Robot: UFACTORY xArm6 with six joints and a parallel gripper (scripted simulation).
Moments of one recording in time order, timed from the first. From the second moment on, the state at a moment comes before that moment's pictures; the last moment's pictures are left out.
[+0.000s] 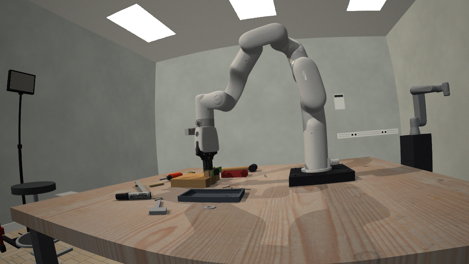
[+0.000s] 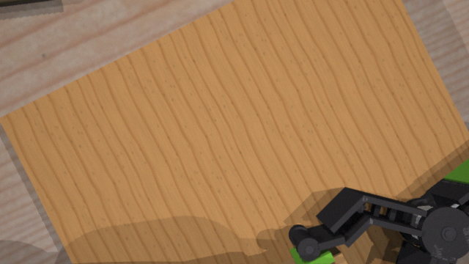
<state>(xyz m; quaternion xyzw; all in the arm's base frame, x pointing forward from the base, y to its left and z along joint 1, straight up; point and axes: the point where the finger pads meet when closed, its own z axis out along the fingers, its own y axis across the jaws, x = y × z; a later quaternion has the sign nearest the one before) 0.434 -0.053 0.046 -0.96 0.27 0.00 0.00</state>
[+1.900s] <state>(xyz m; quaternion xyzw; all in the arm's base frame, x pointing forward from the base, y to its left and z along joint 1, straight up) 0.434 -0.053 0.048 -0.99 0.10 0.00 0.00</state>
